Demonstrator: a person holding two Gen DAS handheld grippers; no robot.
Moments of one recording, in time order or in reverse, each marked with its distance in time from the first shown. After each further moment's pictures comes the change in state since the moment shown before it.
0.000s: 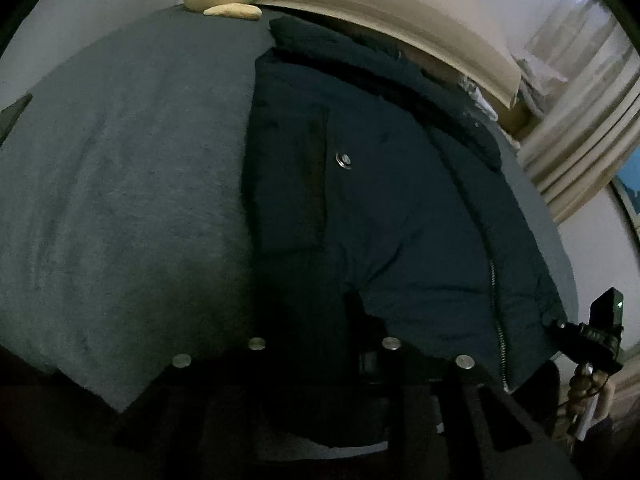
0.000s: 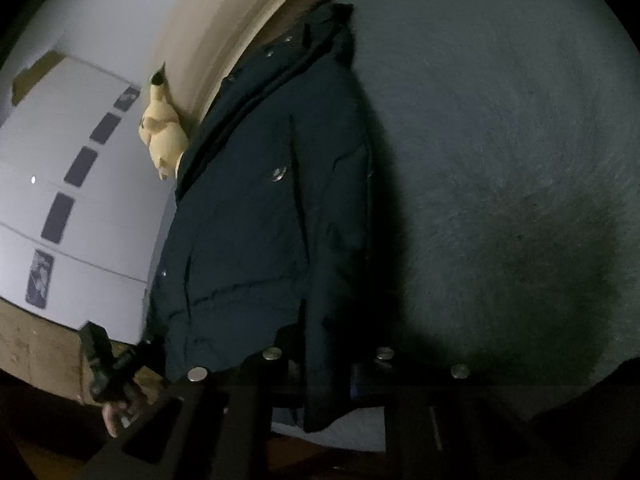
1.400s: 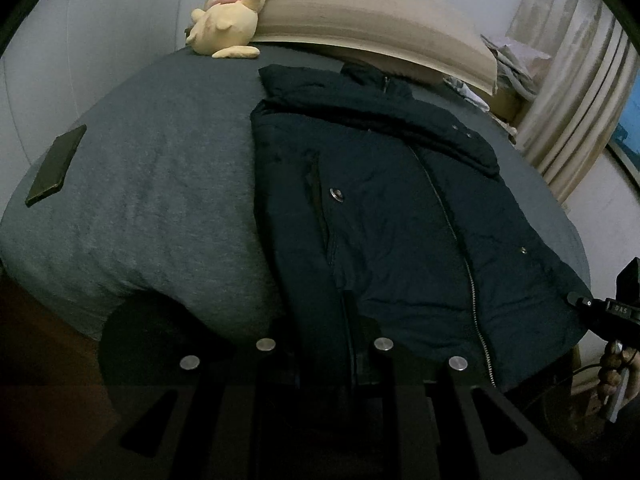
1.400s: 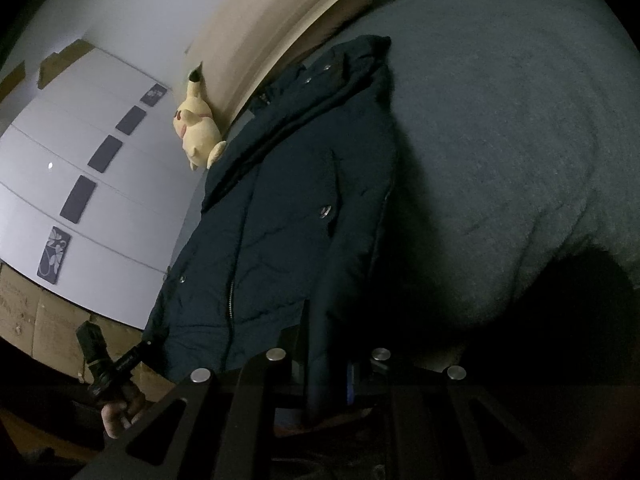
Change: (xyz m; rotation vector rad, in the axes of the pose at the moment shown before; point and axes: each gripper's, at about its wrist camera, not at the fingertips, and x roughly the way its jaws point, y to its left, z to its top) left arm -0.065 -0.025 -0.044 0.116 -0.078 0.103; right arm -0.063 0.025 -0.066 -0.049 -0.057 0.044
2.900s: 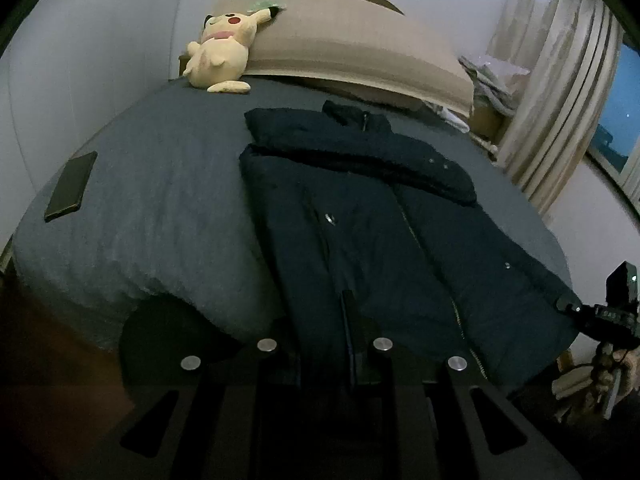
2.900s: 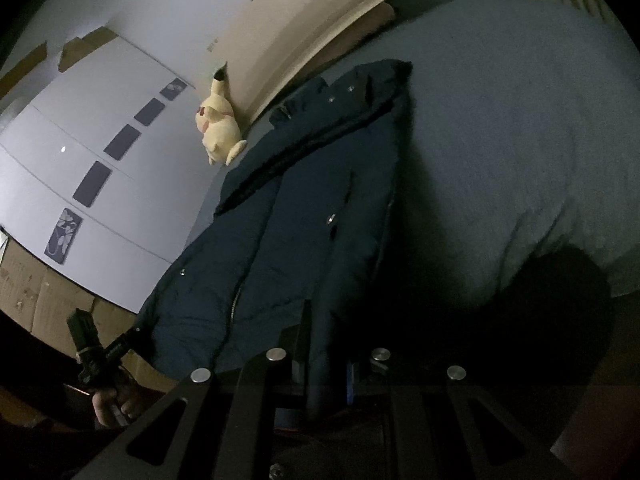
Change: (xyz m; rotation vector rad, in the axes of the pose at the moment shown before) left arm -0.057 -0.008 -0.006 0.010 -0.106 -0.043; right arm -0.038 0.015 -0.016 -0.074 -0.042 0.023
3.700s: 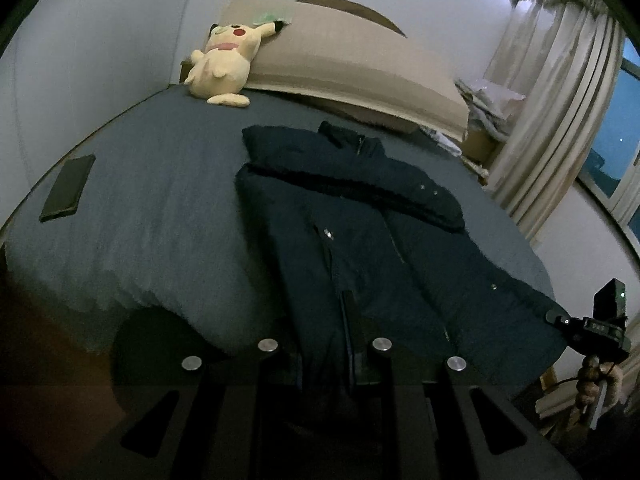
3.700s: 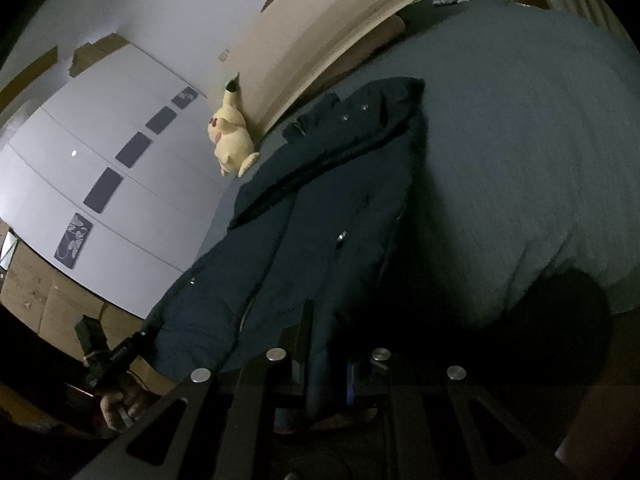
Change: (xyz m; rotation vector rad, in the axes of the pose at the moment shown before) left arm -0.008 0.007 0.015 -0.045 -0.063 -0.054; right arm -0.013 0.005 0.011 -0.005 -0.044 0.050
